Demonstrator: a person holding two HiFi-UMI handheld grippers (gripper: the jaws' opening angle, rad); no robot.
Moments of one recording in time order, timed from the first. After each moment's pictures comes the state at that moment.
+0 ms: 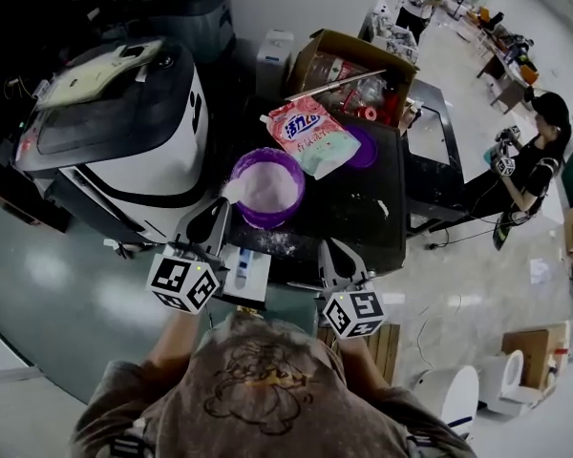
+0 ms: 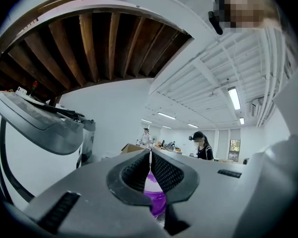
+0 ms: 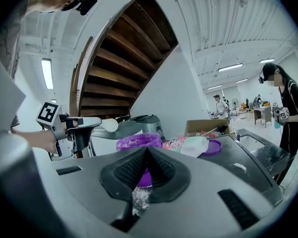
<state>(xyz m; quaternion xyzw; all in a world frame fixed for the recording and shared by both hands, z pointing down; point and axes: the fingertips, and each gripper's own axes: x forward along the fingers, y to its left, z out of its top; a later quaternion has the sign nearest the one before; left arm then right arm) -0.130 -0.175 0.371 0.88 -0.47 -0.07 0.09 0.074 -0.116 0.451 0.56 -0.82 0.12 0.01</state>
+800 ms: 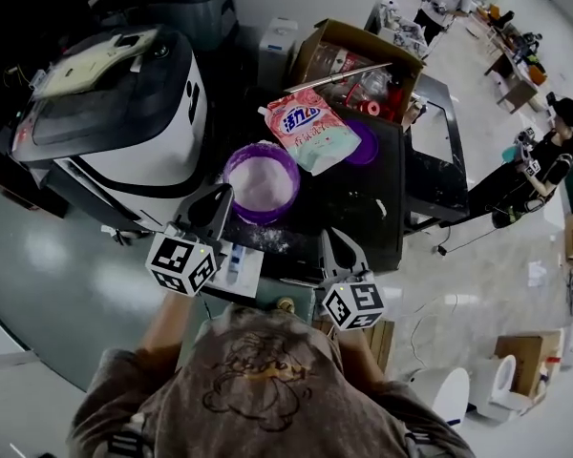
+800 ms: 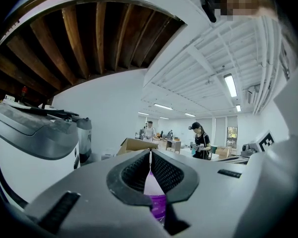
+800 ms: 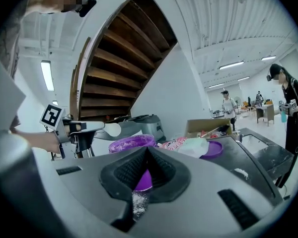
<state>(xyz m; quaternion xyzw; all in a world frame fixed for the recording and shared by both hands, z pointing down) -0.099 -0.205 0.384 0.89 -0.45 0.00 0.07 0.098 -0.142 0.451 0.55 -0.82 0.13 0.00</state>
